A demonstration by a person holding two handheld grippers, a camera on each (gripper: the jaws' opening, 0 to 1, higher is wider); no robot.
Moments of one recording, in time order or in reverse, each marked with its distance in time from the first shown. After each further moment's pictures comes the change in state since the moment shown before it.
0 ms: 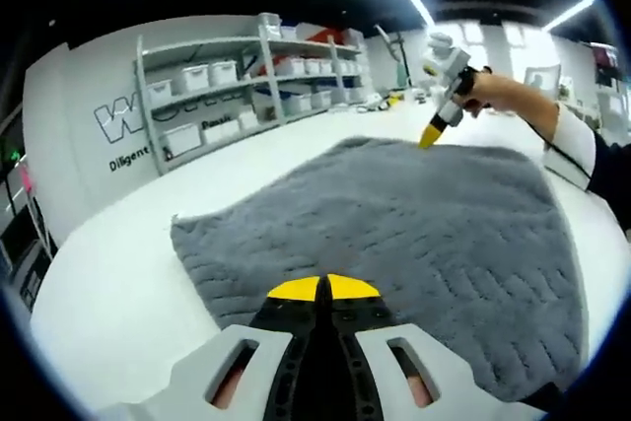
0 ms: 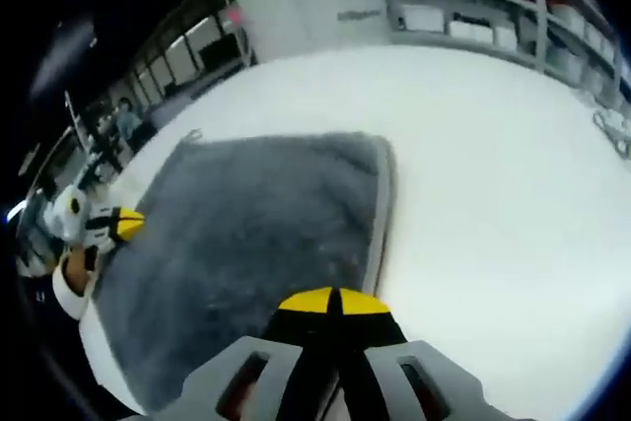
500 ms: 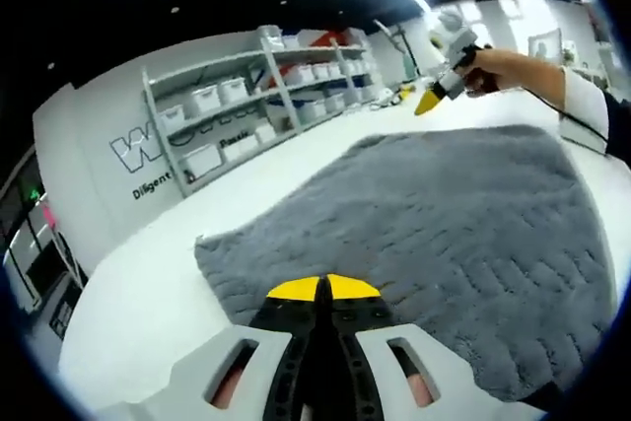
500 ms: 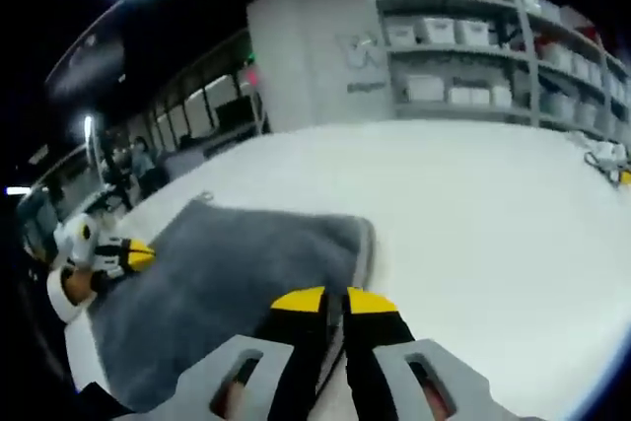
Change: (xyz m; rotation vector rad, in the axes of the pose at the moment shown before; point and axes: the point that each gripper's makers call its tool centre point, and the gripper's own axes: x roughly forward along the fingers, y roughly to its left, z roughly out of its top) left arm -0.004 0.008 0.003 0.124 -0.027 0.110; right arm -0.014 -0.012 0.031 -0.074 -0.252 -0.028
